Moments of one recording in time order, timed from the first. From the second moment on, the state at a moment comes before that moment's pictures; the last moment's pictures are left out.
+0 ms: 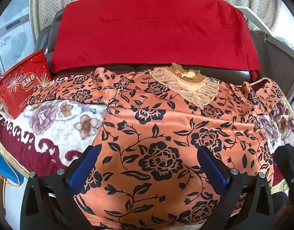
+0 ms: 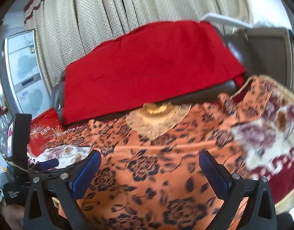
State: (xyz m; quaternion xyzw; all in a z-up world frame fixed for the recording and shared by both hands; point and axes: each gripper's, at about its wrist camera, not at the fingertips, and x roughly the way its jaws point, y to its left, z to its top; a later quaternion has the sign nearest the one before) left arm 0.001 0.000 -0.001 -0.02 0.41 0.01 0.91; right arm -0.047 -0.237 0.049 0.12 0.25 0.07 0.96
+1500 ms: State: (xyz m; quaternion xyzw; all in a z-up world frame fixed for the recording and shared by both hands) left arm -0.005 0.009 -0.017 0.00 0.42 0.03 0.91; right arm -0.029 -0.244 0.027 0.09 0.31 0.00 0.95
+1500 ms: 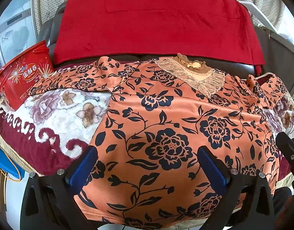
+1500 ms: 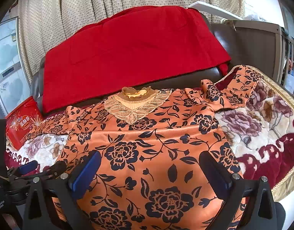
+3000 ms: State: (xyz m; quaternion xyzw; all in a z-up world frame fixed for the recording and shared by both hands) left arm 0.072 0.016 -0.089 -0.01 0.48 0.04 0.88; right arm 0.161 -0.708 0.015 0.47 0.21 -0.09 0.85
